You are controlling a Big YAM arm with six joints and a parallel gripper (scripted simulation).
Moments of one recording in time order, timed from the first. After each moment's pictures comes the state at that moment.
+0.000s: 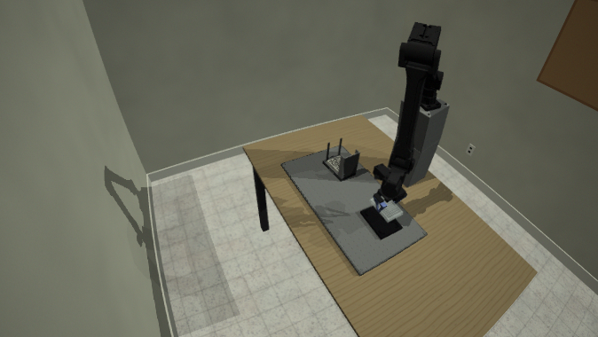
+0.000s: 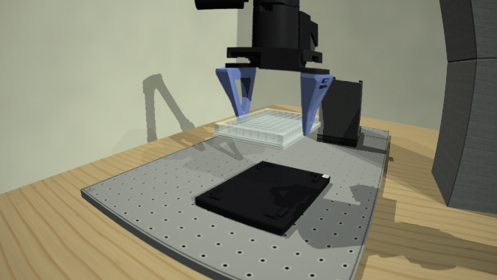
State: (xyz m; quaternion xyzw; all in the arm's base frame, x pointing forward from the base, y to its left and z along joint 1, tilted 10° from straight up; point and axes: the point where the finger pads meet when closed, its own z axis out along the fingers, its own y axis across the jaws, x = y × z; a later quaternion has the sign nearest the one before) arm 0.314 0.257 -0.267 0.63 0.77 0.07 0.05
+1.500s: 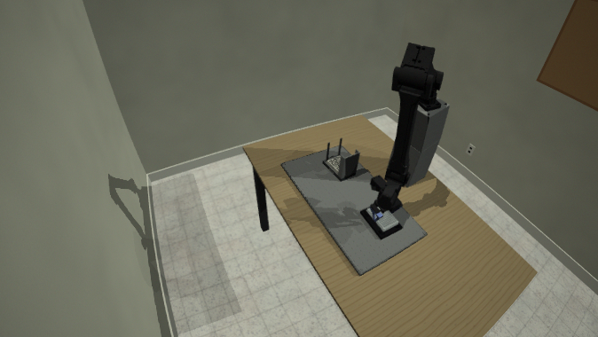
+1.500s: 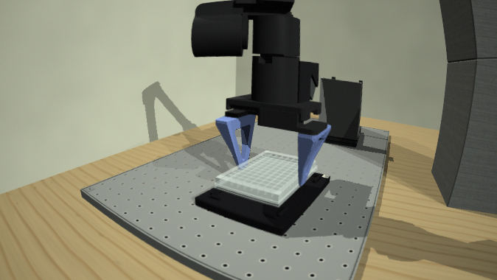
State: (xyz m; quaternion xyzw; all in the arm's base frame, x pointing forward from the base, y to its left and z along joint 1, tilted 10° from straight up) arm 0.324 0.260 -0.330 0.64 0.77 0.07 0.05
